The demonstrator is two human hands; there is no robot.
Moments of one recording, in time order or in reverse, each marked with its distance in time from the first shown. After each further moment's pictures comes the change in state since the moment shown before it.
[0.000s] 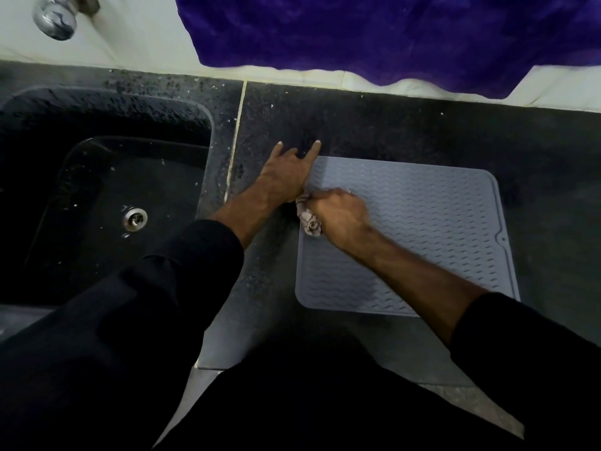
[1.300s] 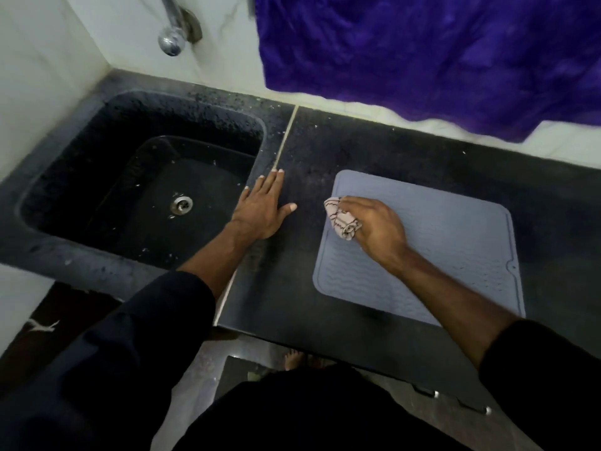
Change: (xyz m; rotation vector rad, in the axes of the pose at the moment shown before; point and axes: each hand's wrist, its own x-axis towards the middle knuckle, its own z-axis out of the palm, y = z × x) left_hand -0.137 -0.031 0.045 -0.343 0.277 -0.337; right_hand -0.050 0.018 0.009 0.382 0.269 -0.104
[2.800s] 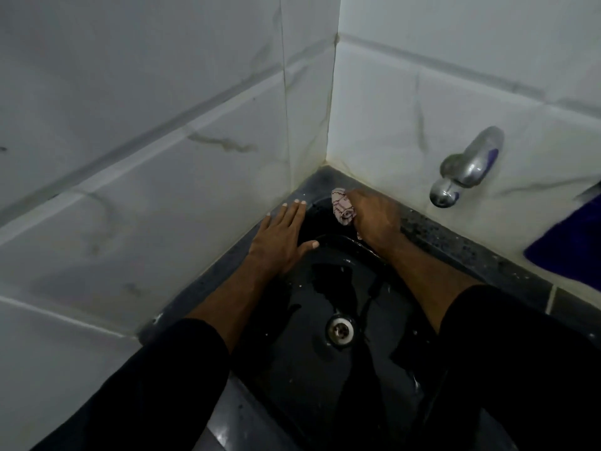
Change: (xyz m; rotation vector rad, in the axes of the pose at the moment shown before) left_hand 0.079 -0.427 -0.171 0.107 0.165 -0.296; right_hand 0.465 -0.349 0.178 -0.297 -0.112 -0.331
